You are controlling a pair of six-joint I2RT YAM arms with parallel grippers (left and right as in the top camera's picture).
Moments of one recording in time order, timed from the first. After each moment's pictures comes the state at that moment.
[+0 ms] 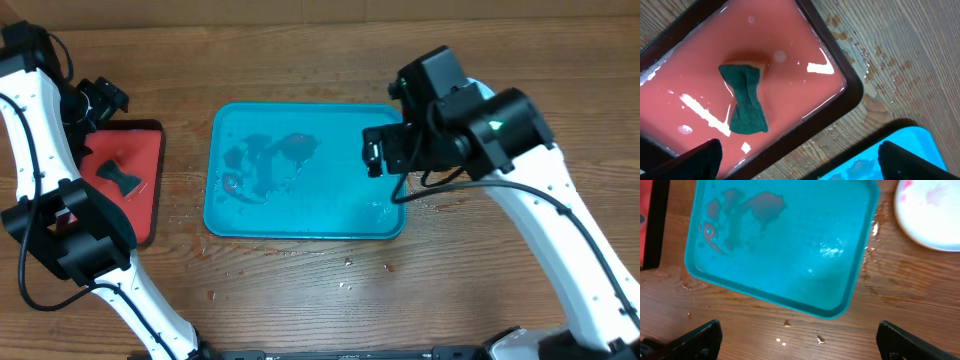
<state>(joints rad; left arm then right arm) 0.43 2.22 2.19 -1.38 0.07 -0.52 0.49 1.57 1.76 -1.33 -0.08 0.33</state>
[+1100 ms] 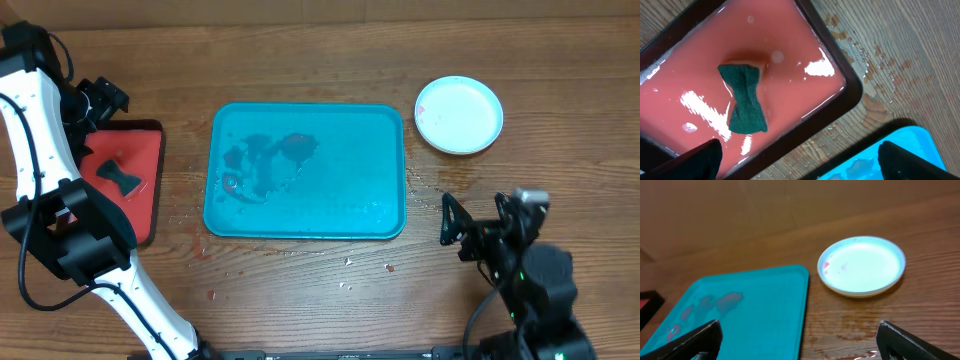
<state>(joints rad) 0.43 2.22 2.19 -1.38 0.08 -0.52 0.23 0.36 0.40 -0.34 0.03 0.33</state>
